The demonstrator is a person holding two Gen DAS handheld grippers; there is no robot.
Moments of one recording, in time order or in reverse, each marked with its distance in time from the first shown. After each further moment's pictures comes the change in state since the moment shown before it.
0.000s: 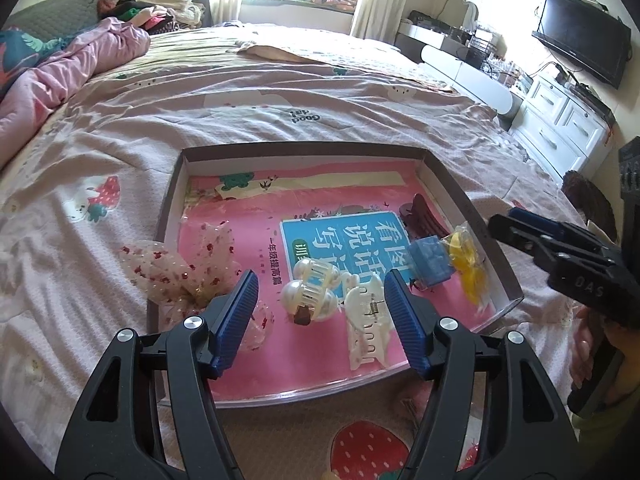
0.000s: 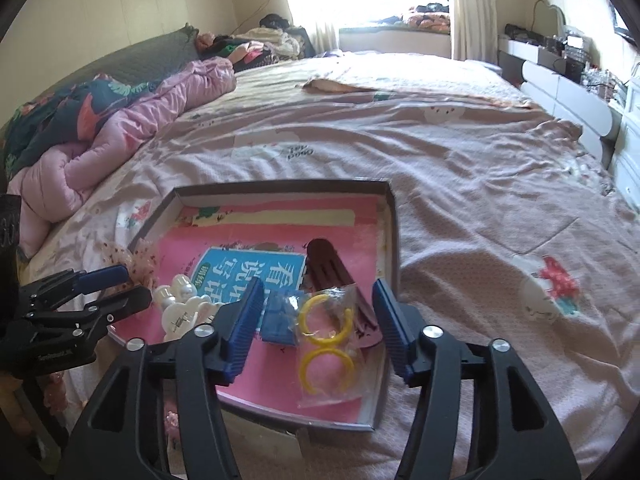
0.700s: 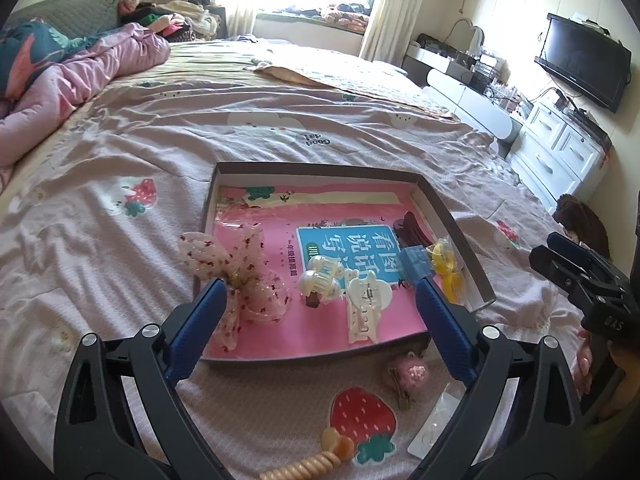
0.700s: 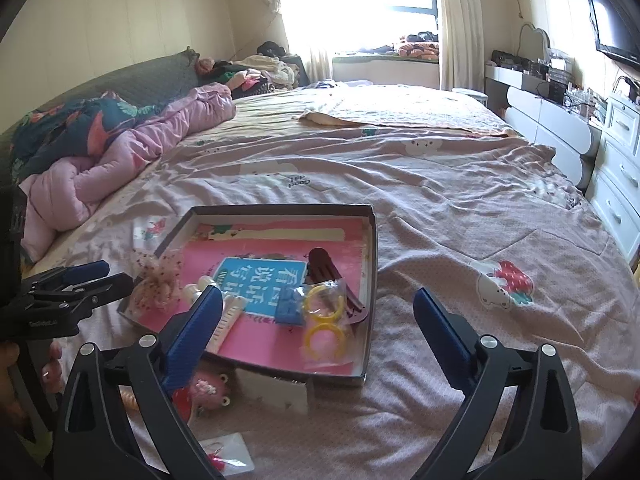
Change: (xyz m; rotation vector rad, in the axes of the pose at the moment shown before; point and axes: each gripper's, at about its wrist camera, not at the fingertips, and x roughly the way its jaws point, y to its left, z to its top) left arm -0.057 0.010 -0.008 -0.051 -0.068 0.003; right arm -0.071 0.012 -0.016 -0.013 -0.100 -0.033
